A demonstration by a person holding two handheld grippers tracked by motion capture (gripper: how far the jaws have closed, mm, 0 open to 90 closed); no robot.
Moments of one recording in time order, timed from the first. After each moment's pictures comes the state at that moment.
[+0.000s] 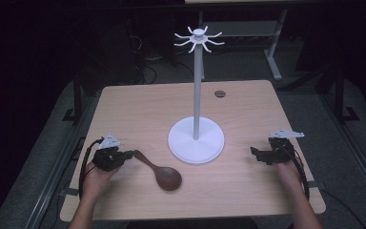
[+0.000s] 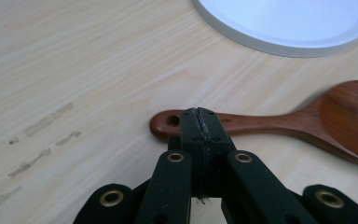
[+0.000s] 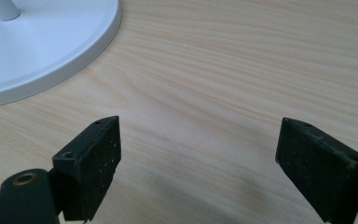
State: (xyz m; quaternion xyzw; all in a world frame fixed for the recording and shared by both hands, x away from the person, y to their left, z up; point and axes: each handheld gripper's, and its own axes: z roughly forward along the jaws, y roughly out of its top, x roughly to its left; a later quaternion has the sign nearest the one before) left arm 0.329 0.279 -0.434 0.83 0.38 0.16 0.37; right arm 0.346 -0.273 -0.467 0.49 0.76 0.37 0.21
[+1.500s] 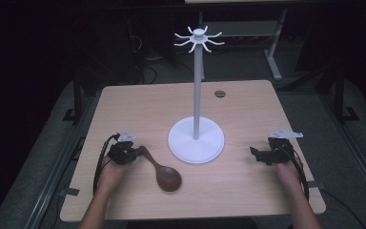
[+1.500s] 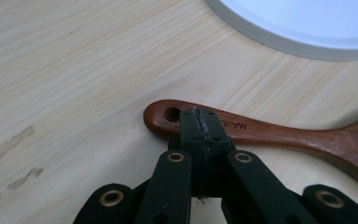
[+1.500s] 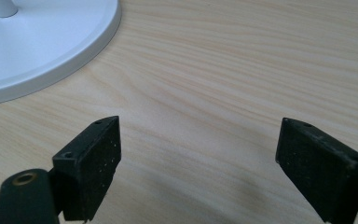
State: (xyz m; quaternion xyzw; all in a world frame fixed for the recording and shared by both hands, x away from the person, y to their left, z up) left arm 0.358 0.248 -0.454 0.85 0.39 0.14 0.33; right arm 0.346 -0.271 -0.467 0.49 0.76 0.37 0.22
